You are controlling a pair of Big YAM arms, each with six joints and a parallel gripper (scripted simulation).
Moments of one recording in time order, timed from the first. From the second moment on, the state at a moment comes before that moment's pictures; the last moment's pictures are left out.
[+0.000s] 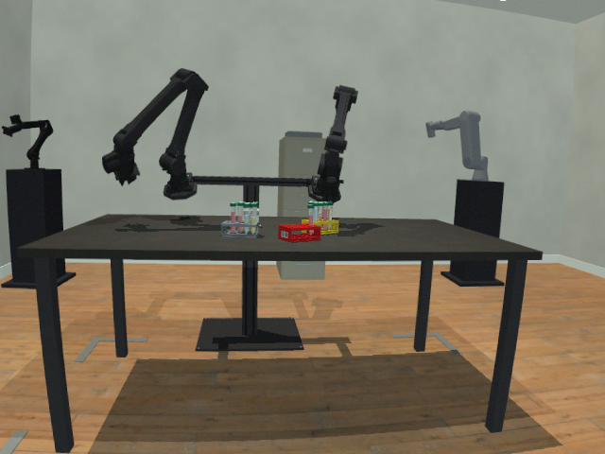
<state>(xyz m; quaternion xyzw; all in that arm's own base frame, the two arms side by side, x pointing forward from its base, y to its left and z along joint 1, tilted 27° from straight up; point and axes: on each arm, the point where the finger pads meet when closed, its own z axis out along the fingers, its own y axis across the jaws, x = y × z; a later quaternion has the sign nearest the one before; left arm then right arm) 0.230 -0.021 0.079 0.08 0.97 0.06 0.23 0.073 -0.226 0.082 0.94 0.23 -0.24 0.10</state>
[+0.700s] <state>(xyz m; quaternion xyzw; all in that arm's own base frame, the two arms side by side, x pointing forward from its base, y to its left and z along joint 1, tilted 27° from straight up) 0.230 -0.021 0.079 0.08 0.97 0.06 0.23 0.073 -0.226 0.082 0.94 0.23 -0.24 0.10</state>
